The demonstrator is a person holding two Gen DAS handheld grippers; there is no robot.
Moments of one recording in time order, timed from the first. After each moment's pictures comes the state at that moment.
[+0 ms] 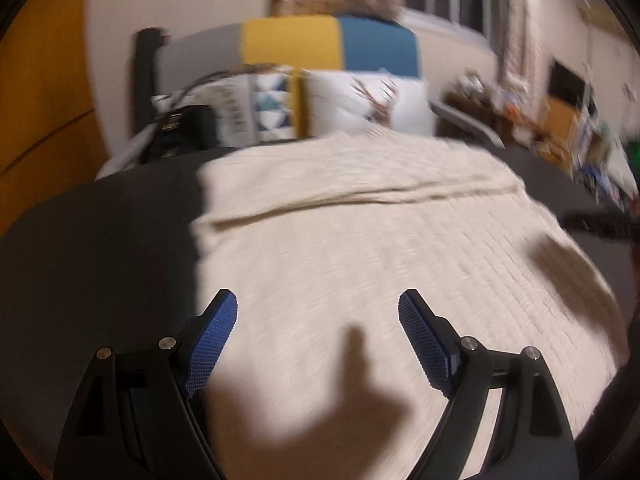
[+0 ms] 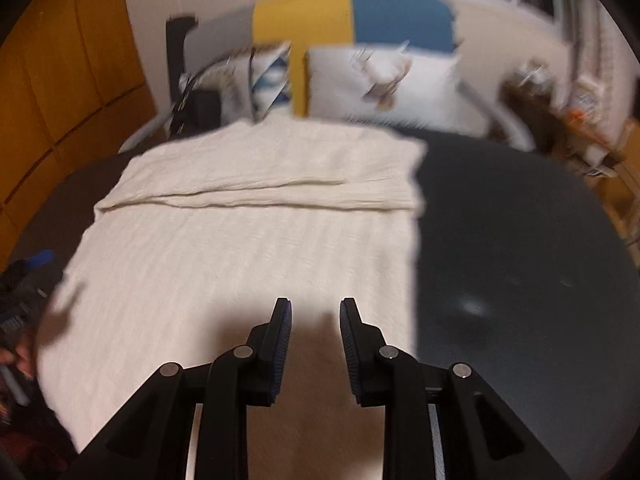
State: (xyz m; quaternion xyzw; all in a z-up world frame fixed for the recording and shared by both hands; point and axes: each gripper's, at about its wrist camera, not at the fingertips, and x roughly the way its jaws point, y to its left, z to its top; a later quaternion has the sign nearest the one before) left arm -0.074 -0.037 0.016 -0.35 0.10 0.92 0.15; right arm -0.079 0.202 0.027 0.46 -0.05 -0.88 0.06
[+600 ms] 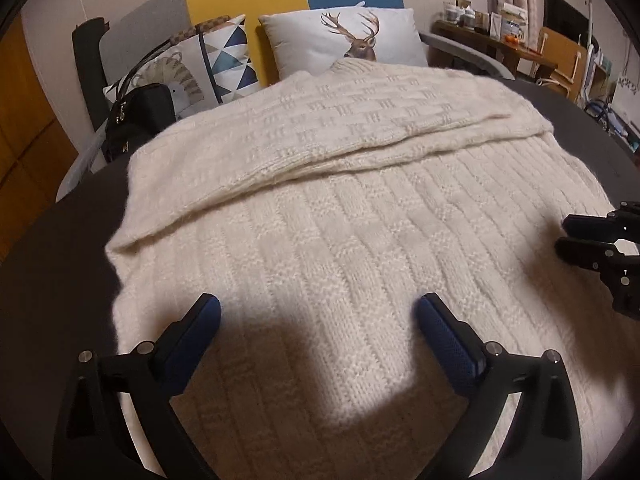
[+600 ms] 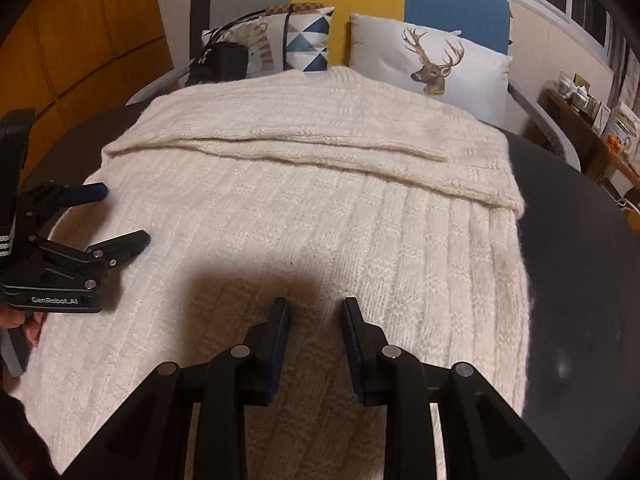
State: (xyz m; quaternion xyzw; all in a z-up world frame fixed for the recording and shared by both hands) left arm -0.155 0.025 -0.003 -0.43 0.15 0.88 0.14; right arm -0.097 0.140 -0.012 0.47 0.01 -0.88 0.06
